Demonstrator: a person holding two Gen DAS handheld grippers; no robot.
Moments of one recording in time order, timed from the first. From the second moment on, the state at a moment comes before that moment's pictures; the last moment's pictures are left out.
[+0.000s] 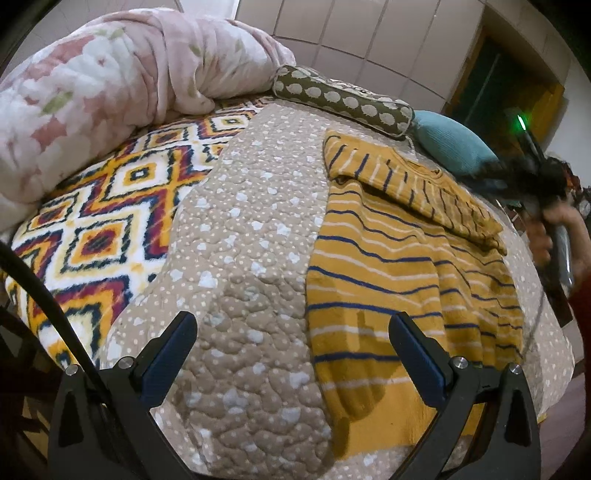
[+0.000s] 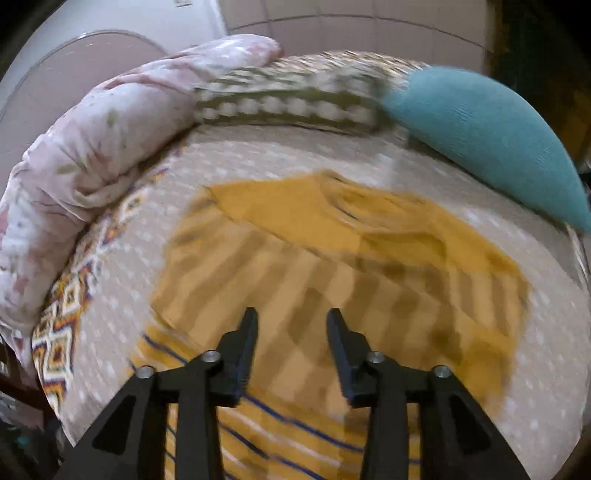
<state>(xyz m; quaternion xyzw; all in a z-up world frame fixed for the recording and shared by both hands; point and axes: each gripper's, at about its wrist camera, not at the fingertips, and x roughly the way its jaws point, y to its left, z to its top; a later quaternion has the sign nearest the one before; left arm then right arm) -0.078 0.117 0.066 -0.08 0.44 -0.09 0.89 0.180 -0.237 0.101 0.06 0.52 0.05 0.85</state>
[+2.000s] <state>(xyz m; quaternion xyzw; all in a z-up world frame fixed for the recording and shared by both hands) -0.165 0.094 0.048 -0.09 0.52 -0.17 0.83 -0.262 -0.264 0.035 0.29 0.49 0.16 0.80</state>
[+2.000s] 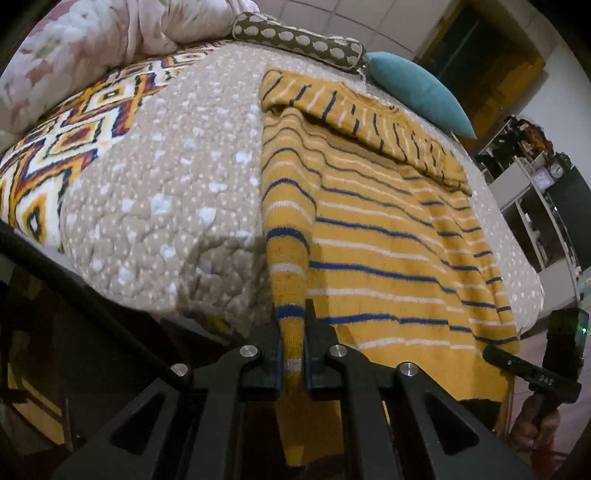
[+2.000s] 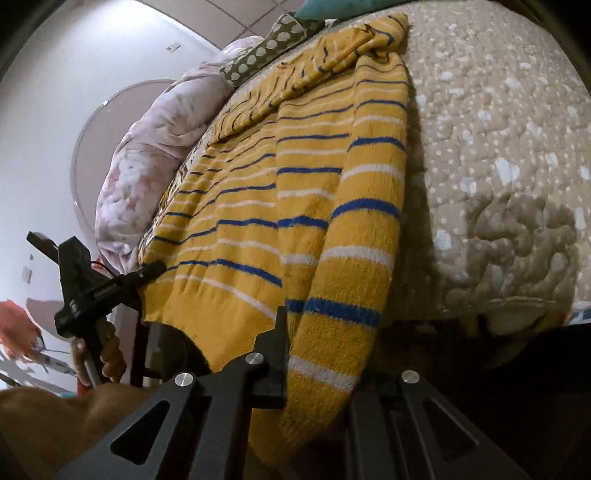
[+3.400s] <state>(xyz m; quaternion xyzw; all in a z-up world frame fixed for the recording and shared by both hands) 0.173 0.085 0.053 -0.31 0.51 -0.13 0.79 0.105 -0.392 0.057 0.45 0.40 0.05 0.79</state>
